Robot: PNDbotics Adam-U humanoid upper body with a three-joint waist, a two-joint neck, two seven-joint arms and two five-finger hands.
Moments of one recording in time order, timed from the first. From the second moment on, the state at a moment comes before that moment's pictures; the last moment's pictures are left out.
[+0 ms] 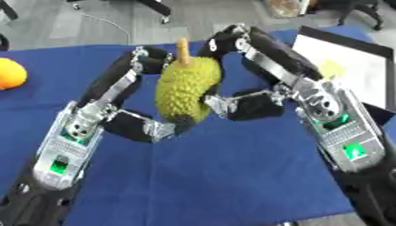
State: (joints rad) left arm -0.51 0.20 -0.30 -1.74 -0.37 -0.39 -0.31; right arm -0.58 -0.28 0.40 -1.98 0.49 0.02 0.27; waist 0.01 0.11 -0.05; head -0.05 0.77
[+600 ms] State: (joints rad) left arm -0.51 0.16 -0.24 -1.69 -0.47 -0.34 -0.22; right arm -0.57 -0.28 0.37 -1.98 0.50 0.05 0.19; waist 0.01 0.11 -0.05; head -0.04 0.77
